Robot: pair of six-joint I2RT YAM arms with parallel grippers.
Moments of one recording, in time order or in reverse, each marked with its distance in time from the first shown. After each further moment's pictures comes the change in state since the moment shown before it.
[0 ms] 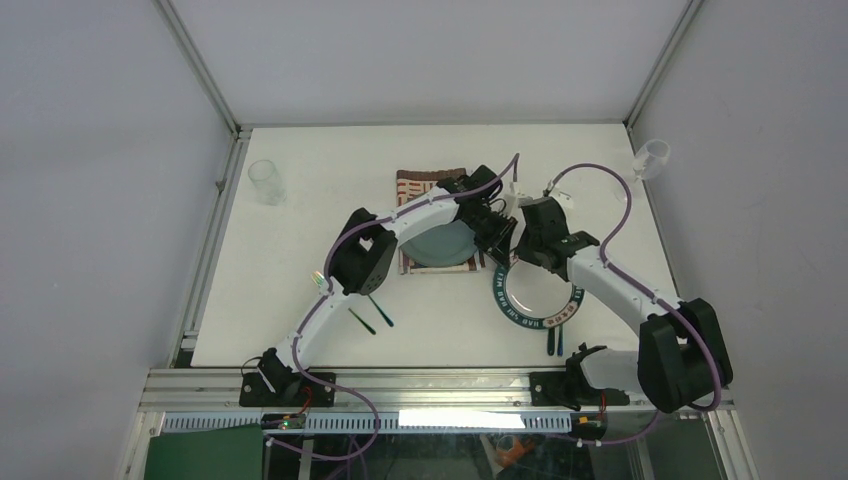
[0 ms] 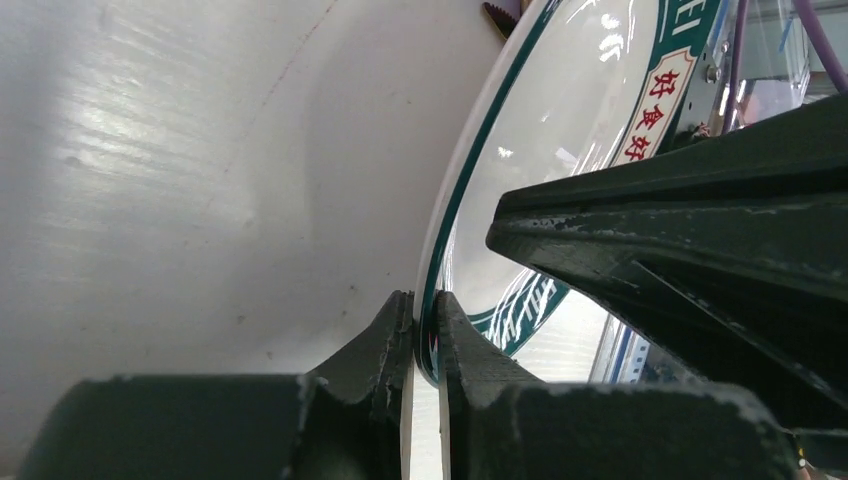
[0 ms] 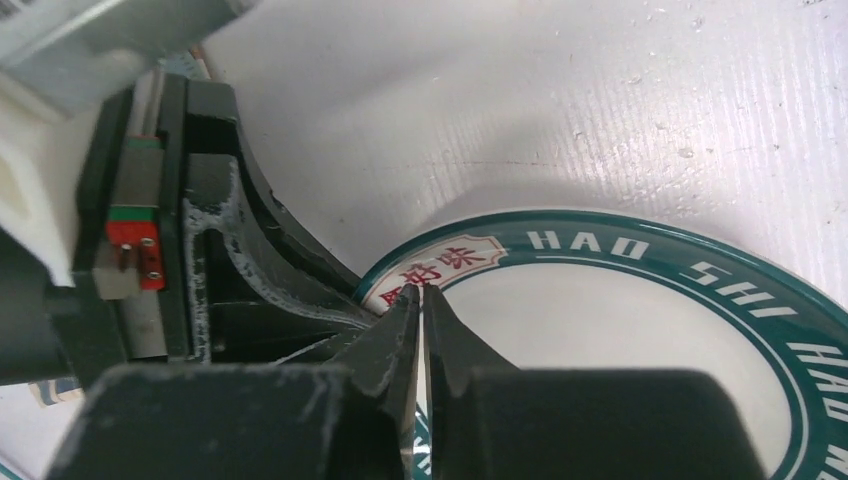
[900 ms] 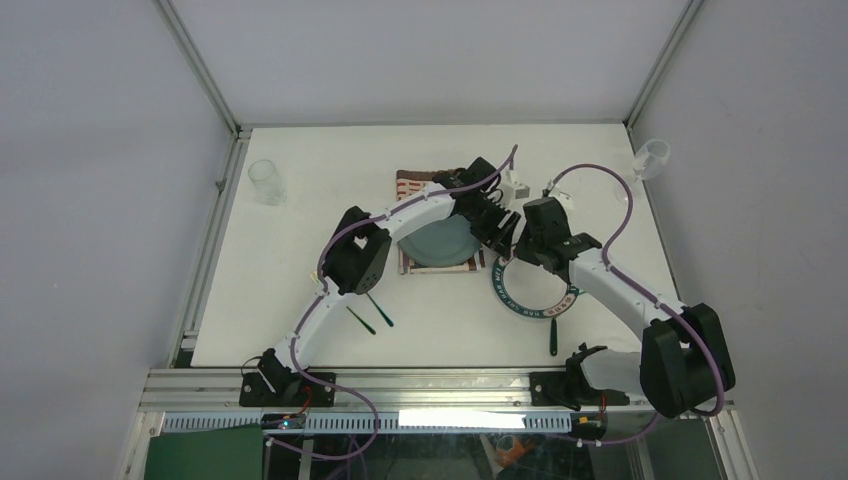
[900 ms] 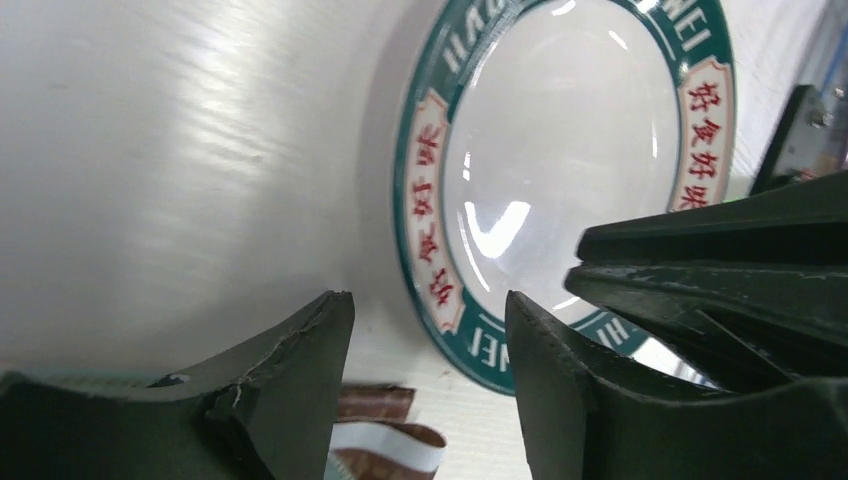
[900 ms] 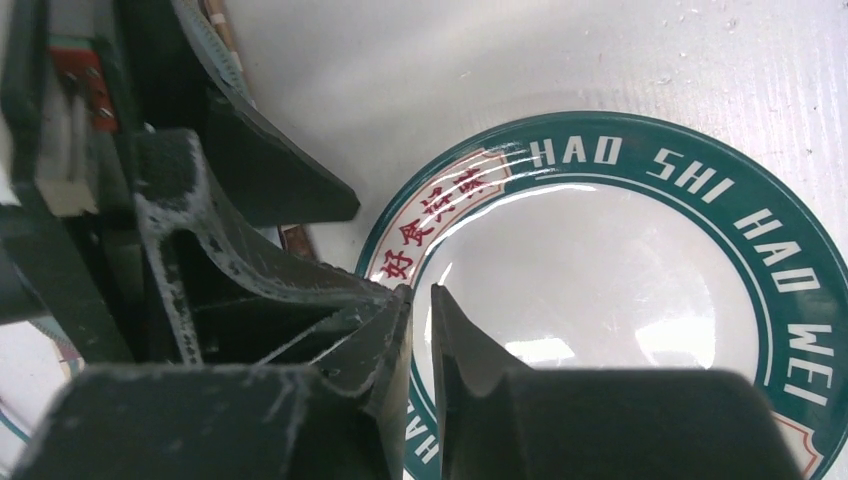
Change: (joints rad) left arm 0.013 -0.033 -0.008 0.028 -0.150 0.024; right arm 0.000 -0.009 -0.010 0.020 -0.036 -0.005
